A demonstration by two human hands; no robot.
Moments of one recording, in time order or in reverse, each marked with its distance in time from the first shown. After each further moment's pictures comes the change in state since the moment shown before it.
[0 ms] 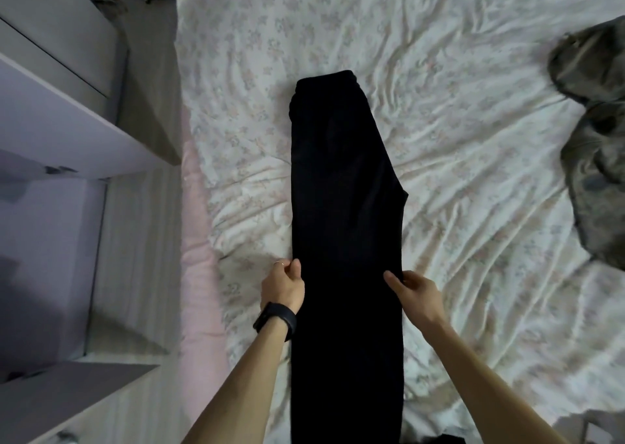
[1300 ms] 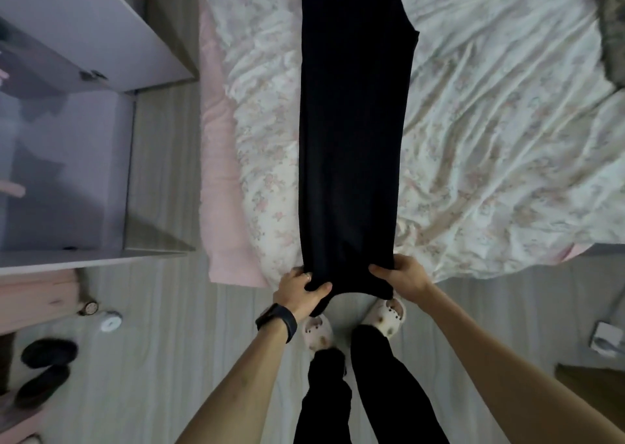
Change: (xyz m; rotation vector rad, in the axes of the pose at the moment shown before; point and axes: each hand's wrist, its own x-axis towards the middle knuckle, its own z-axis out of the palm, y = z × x) left_hand -0.203 -0.262 0.079 0.228 -0.341 0.104; right_hand -0.143 0.234 0.049 -0.135 -0.312 0.012
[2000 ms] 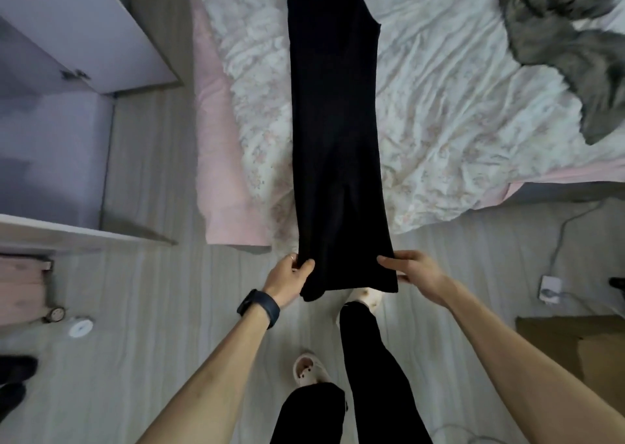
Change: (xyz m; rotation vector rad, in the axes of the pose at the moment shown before) left_hand -0.119 -0.056 0.016 -0.326 -0.054 0.125; right_hand -0.146 0.078 0.025 0.275 -0.095 -0.024
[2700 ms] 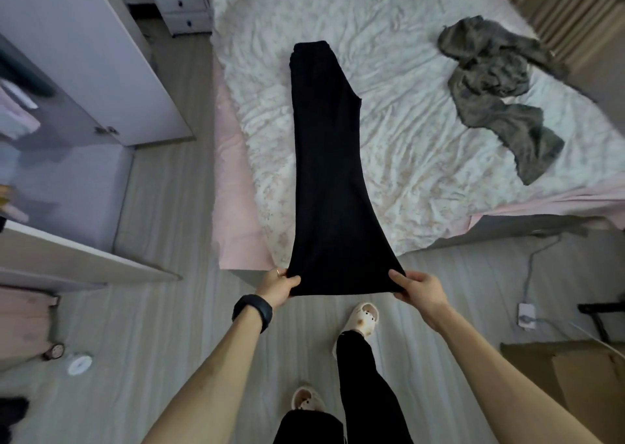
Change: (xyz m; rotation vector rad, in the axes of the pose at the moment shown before) left_hand -0.075 0.041 -0.042 -0.164 0.073 -0.094; right_hand -0.097 -0.013 0.018 0.203 0.407 -0.064
